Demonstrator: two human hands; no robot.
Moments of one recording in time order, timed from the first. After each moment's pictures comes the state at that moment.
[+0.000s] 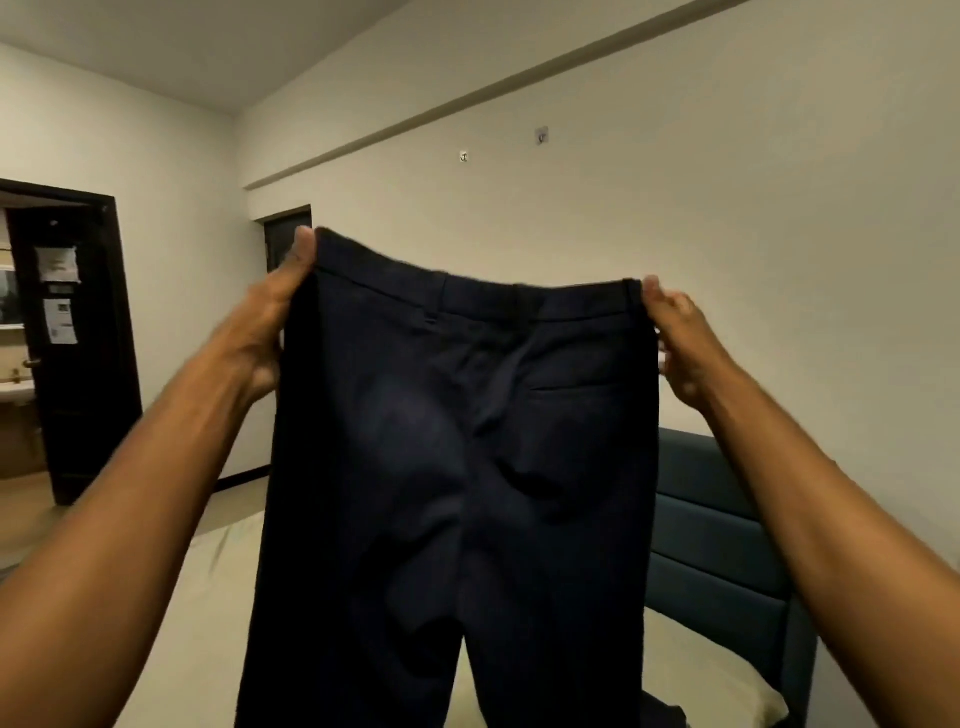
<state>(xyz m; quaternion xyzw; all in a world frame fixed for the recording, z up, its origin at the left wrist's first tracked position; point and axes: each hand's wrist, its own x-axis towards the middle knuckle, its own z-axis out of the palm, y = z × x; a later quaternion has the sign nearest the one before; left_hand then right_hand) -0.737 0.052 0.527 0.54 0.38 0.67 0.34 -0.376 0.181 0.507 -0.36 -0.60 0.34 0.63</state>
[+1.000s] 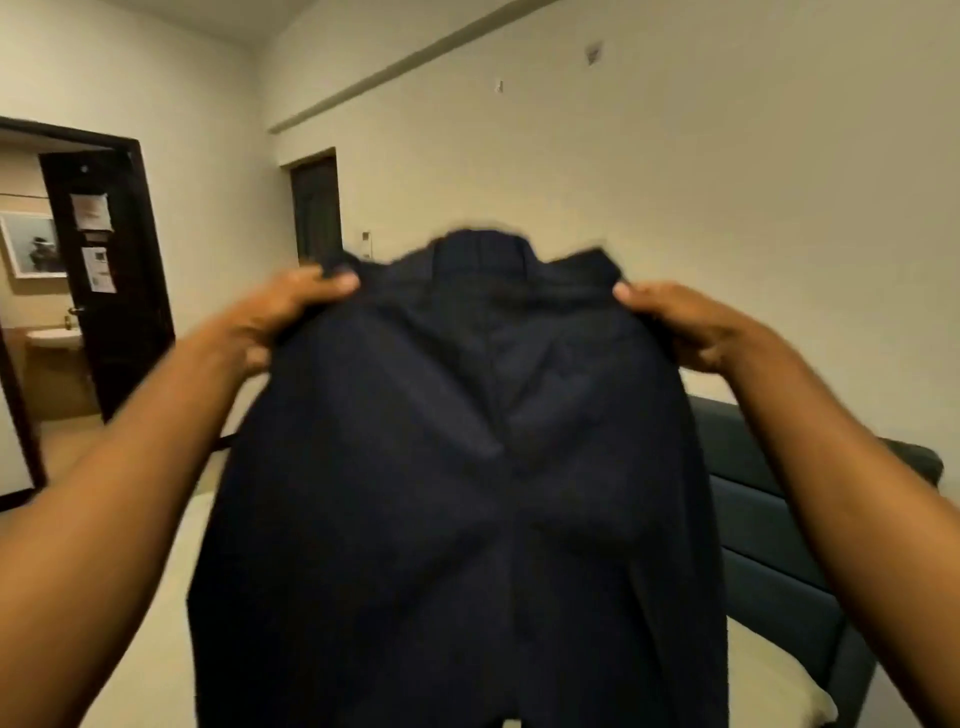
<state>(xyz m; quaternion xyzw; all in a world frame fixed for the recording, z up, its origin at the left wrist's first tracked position) -0.783 0.156 0.492 0.60 0.51 0.53 0.32 -0.412 0.273 0.492 -0.38 -0.71 0.44 0.39</state>
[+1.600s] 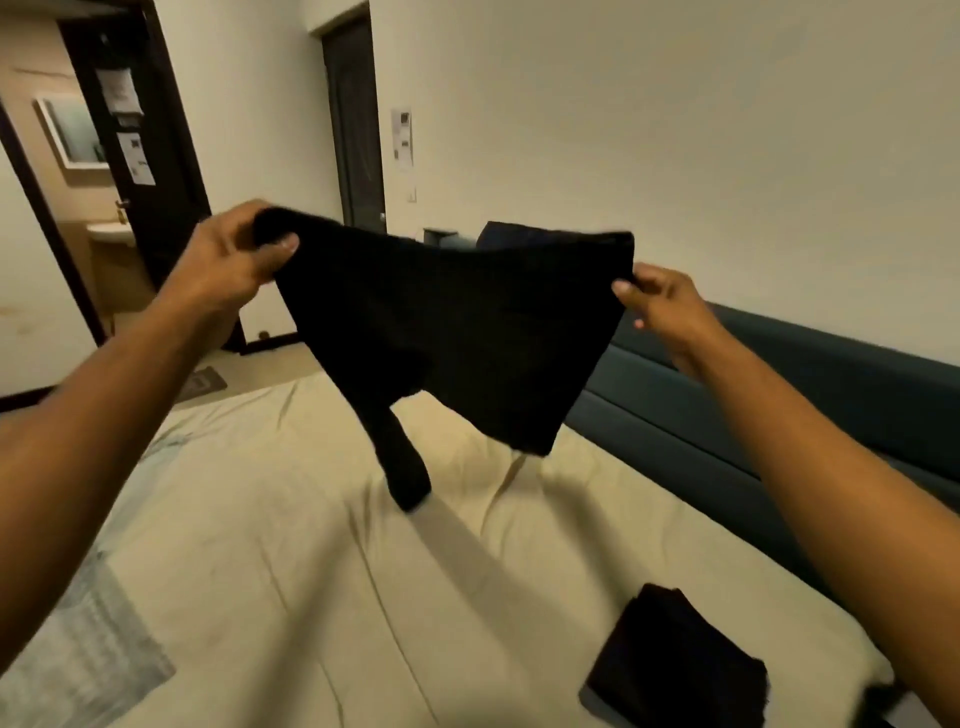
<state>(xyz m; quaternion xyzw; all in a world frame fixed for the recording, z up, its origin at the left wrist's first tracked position) -0.866 0.233 0.395 0.59 0.55 0.59 0.11 -0.485 0.421 0.358 -0.38 -0.73 0.34 0.46</state>
